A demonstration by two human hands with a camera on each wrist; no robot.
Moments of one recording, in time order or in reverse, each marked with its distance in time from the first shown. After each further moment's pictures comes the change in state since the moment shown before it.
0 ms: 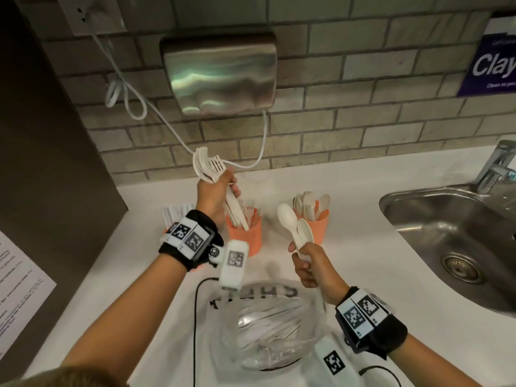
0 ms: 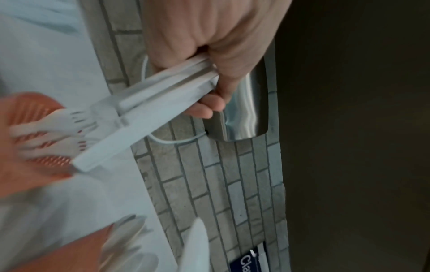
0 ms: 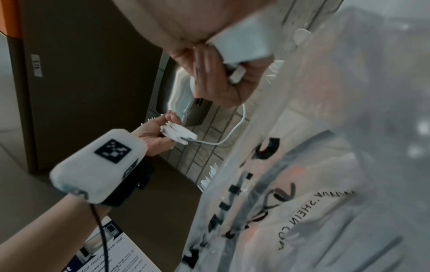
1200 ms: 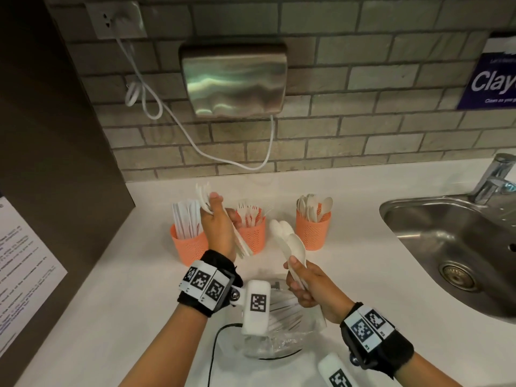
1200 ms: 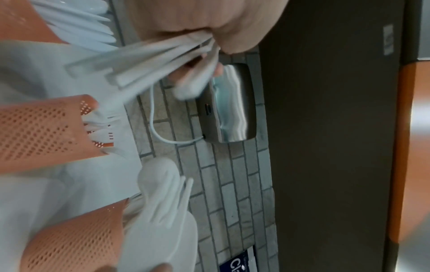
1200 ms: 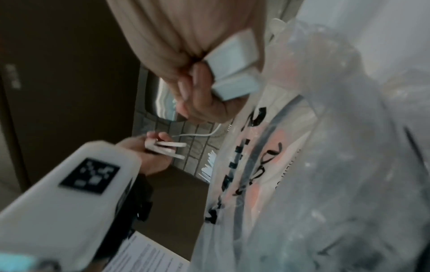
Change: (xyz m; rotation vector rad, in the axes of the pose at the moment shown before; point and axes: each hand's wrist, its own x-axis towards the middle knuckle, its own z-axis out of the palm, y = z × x) left_hand -0.061 -0.026 -0.020 -0.042 0.233 0.022; right_hand -0.030 0.017 0.009 -0.011 -0.129 0.085
